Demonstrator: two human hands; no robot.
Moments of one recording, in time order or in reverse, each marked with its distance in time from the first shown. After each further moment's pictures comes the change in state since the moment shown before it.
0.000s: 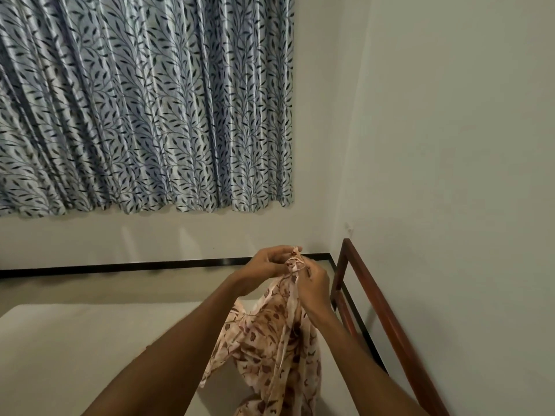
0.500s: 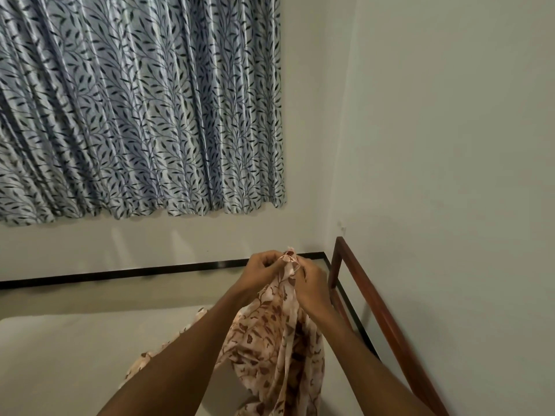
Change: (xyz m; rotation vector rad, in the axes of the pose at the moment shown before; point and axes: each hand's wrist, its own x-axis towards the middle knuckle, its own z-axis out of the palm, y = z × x) left_hand 0.001 -0.014 0.022 -0.031 0.221 0.095; right_hand 0.005 0.006 -0.014 -0.205 -0.045 -0.137
